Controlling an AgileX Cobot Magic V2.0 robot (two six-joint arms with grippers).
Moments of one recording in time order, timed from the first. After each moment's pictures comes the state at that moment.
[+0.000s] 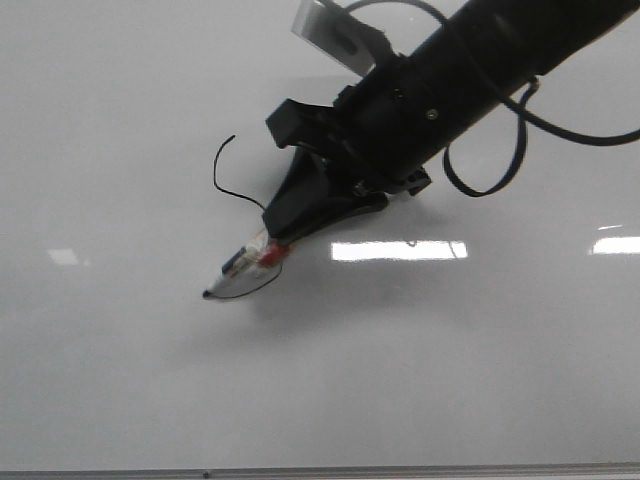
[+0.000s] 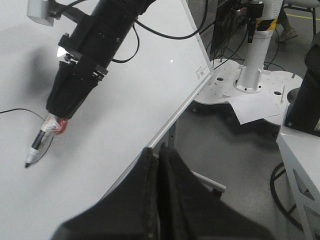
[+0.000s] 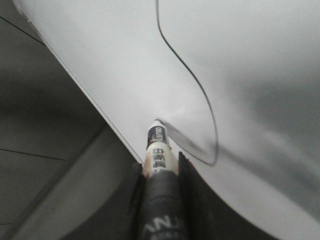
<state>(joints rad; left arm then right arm) -1.02 0.28 -0.34 -0.08 0.41 0.07 0.44 1.83 -1.18 1.15 0.62 -1.02</state>
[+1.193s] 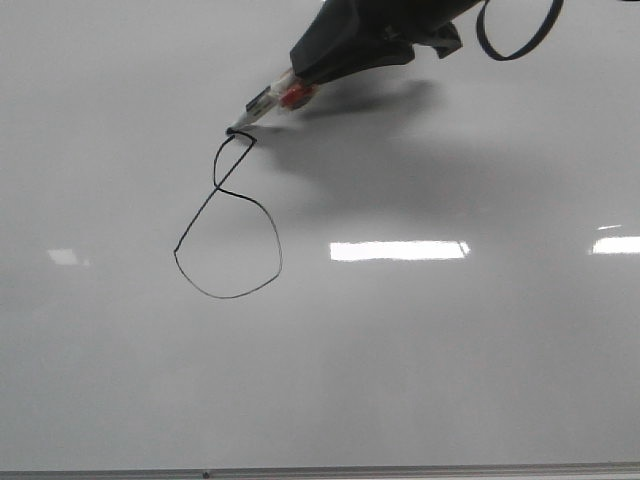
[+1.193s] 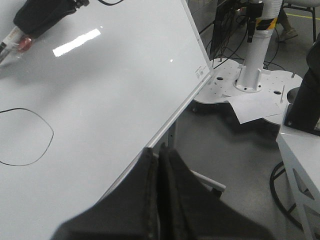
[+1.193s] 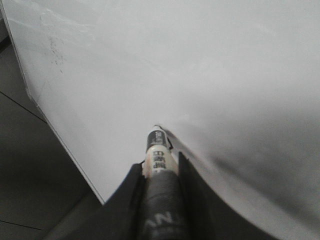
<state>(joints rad) -1.02 0.28 -0.34 -0.08 0.42 0.07 0.34 1.71 -1.29 1.17 0.63 -1.03</state>
